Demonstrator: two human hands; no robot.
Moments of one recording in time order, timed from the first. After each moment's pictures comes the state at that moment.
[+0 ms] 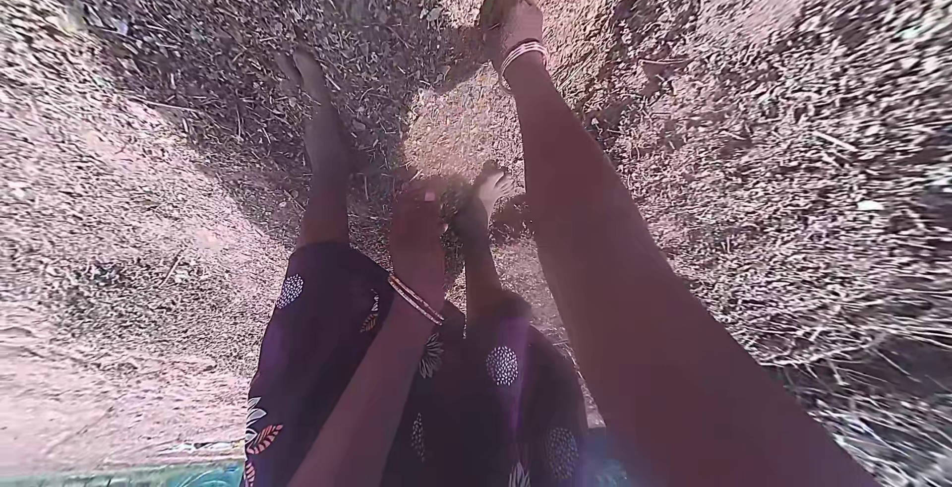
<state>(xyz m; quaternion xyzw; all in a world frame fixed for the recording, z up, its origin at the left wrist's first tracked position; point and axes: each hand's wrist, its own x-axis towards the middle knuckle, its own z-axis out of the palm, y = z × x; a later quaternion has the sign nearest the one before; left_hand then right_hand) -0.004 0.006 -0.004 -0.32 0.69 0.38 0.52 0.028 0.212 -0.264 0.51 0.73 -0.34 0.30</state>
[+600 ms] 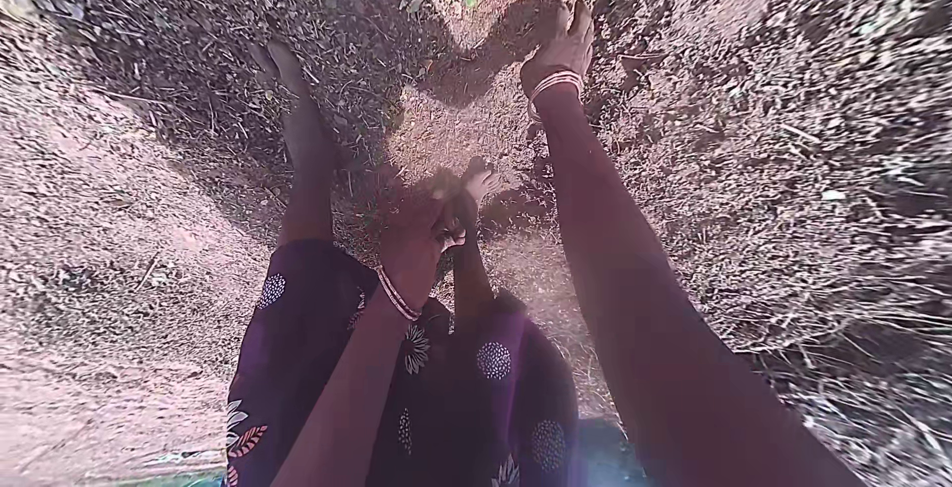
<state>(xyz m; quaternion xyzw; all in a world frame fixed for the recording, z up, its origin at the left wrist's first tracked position) 0.001 -0.003 -0.012 -0.33 0.55 0.46 0.62 0.100 0.224 -0.221 0.58 0.71 -0.21 0.34</state>
